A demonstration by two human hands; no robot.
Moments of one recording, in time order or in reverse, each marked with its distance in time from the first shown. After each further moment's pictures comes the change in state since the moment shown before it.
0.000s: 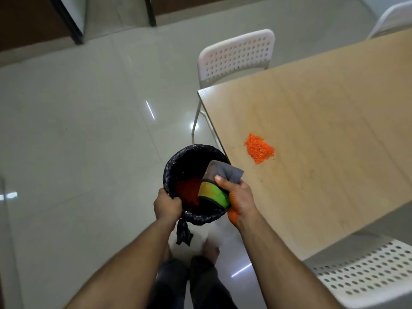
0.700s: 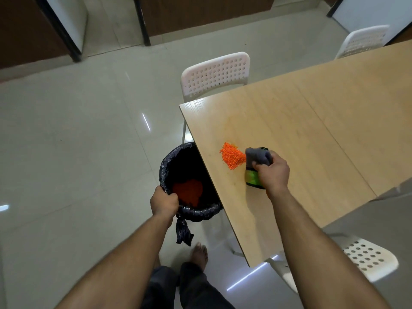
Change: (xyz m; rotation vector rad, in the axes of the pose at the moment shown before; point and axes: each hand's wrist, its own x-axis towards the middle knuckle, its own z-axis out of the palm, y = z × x) left_hand -0.056 0.058 0.016 -0.090 0.026 -0.016; right_hand 0.022 -0.144 -0.103 -0.808 0.356 -0.546
